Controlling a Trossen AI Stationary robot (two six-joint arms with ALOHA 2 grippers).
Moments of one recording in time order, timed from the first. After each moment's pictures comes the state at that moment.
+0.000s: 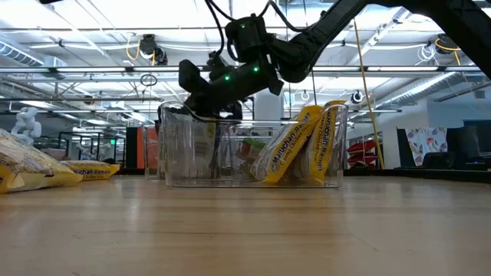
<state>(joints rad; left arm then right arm) 0.41 0.84 1.48 -1.57 0.20 -0.08 -0.18 2.13 1.37 0.53 0.28 0.36</state>
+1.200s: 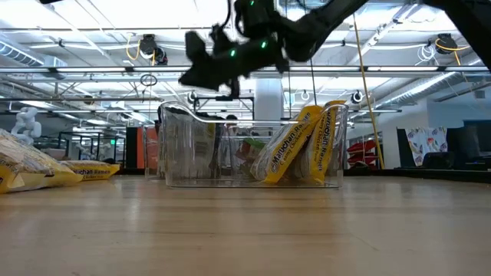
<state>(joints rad) 0.41 0.84 1.48 -1.57 0.20 -0.08 -0.18 2.01 1.37 0.50 0.16 0.22</state>
